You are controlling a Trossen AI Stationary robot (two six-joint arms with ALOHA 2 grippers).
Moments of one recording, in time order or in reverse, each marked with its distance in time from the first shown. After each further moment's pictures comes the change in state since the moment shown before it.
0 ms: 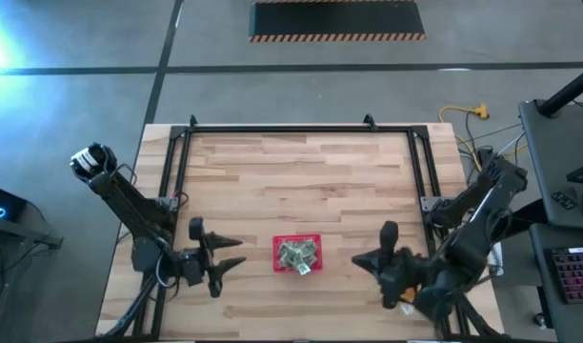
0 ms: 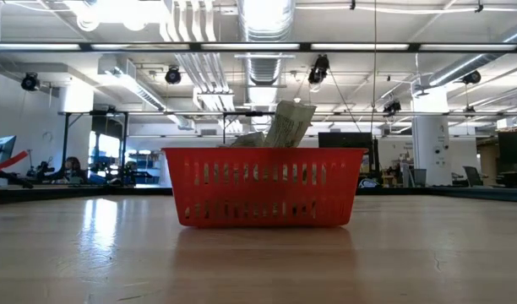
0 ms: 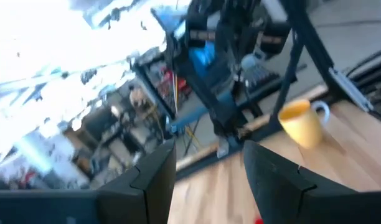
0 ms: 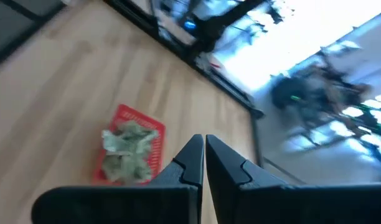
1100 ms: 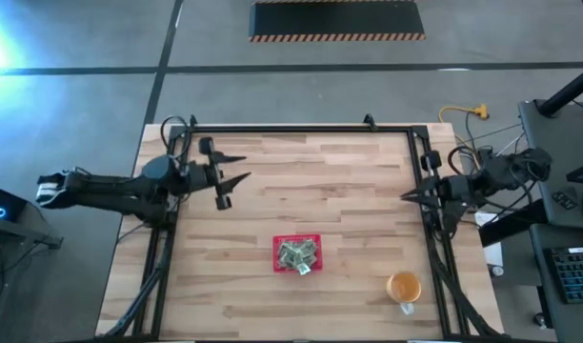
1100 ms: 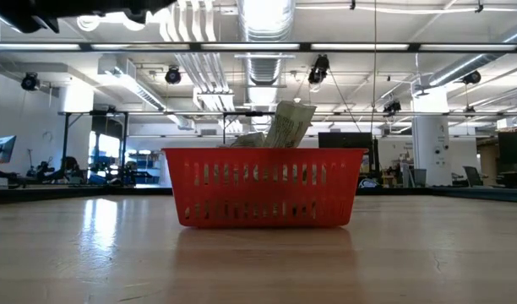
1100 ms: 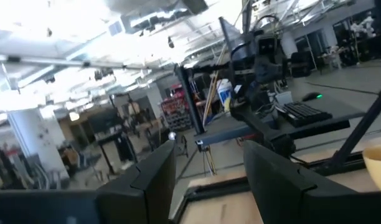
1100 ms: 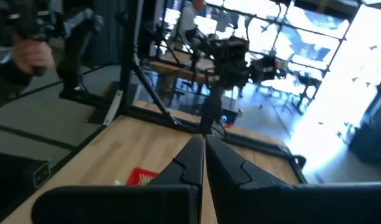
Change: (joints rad) left arm 0.965 -0.423 -0.166 -0.185 0.965 -0.348; right arm -0.420 -1.004 -0.617 0.375 -0.633 -0.158
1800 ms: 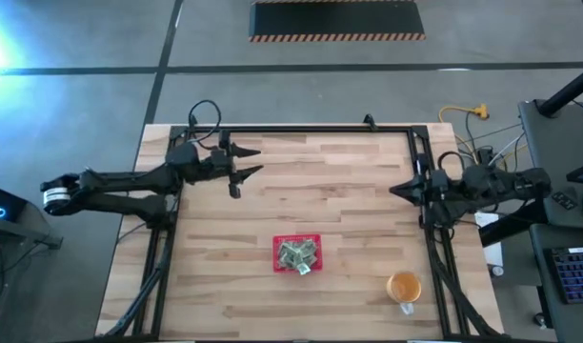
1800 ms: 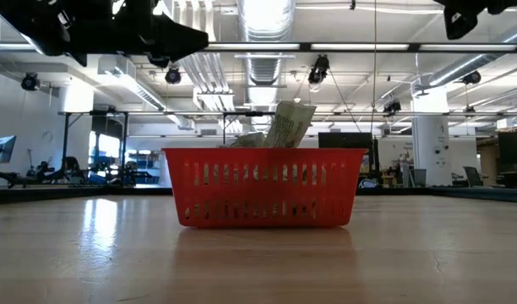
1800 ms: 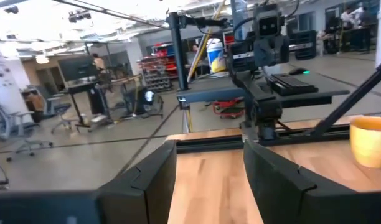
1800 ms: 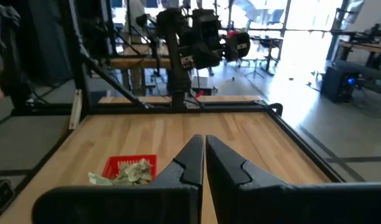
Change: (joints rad) left arm 0.269 0.191 -0.020 0.028 0.271 -0.210; right arm -0.213 -0.183 -0.281 0.087 -0.028 0.210
